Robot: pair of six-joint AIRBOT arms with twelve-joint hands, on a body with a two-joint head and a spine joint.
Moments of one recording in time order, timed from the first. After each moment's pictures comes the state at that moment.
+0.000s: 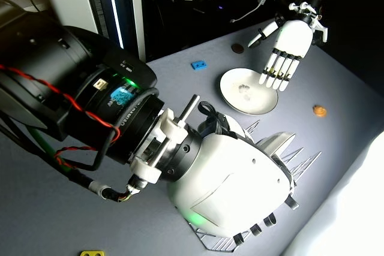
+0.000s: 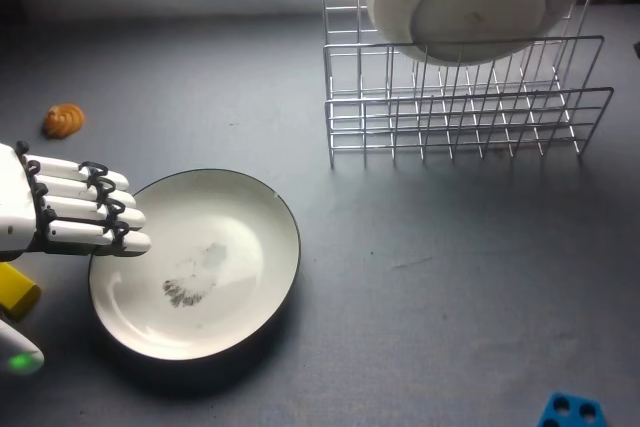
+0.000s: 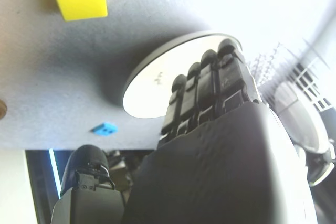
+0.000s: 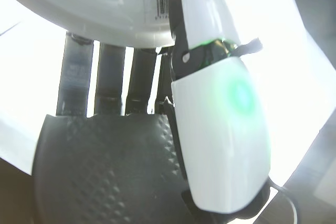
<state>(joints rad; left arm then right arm) 0.74 -0.83 1.39 1.33 -0.82 -0.02 -0.02 -1.06 1.36 0.08 -0.12 -0.04</state>
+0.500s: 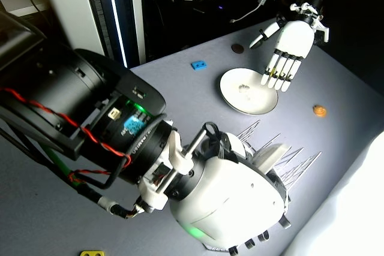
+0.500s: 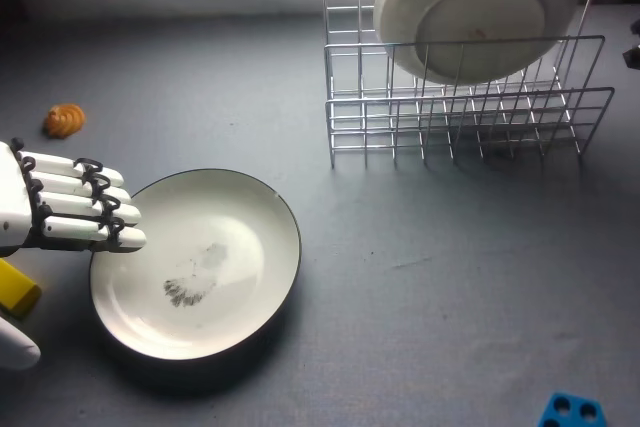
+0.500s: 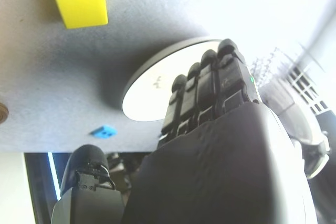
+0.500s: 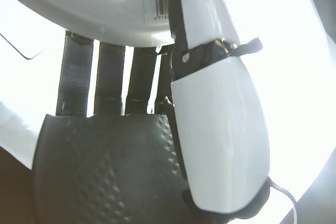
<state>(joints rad) 0.74 -0.84 1.40 1.33 -0.82 -0.03 -0.08 -1.11 1.45 0.11 -0.11 -0.03</state>
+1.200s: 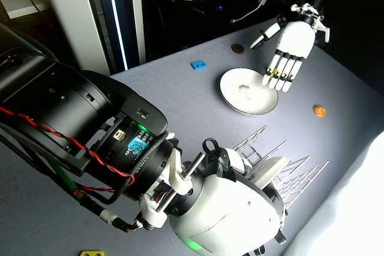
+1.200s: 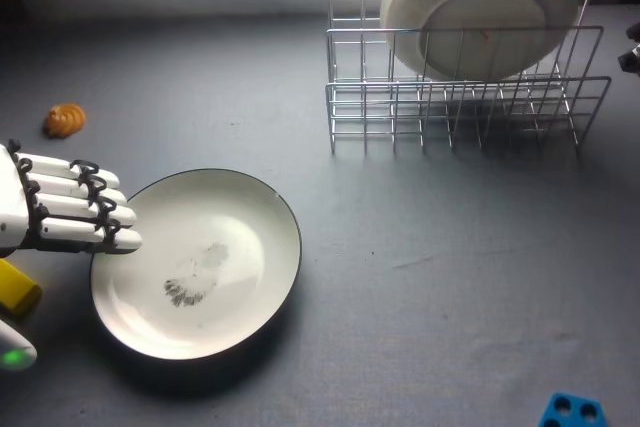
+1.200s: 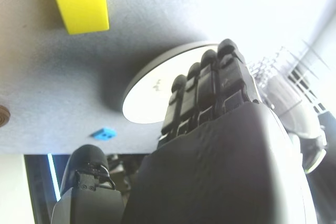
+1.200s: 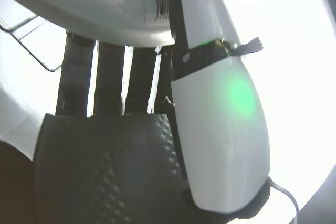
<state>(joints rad) 0.75 -0.84 1.41 1.33 -0.82 -0.03 -0.12 -1.14 1.50 0.12 -0.07 -0.02</state>
